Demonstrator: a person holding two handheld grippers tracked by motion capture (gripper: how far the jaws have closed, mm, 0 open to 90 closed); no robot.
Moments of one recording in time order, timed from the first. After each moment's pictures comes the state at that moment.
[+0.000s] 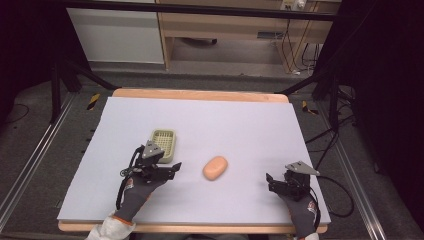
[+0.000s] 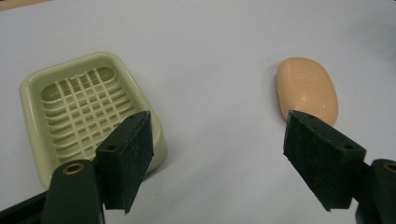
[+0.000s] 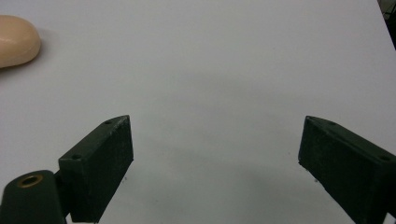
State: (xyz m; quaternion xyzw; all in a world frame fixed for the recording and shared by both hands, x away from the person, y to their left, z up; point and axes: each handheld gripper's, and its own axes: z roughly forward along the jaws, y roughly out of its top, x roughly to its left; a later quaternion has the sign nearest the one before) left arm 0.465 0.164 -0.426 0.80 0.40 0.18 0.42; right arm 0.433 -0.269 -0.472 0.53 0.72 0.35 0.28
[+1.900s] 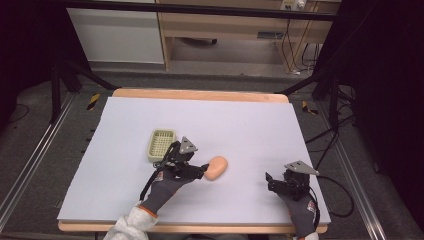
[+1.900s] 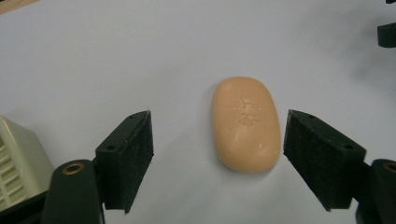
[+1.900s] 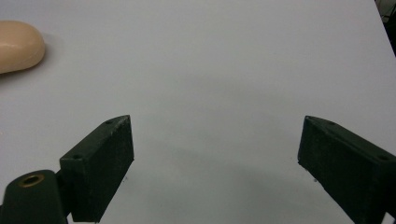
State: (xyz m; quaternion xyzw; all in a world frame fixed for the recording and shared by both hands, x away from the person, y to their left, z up) left arm 0.479 0.085 -0.418 0.84 0.34 0.15 0.39; right arm 0.434 -0.266 -0.469 0.53 0.72 0.35 0.28
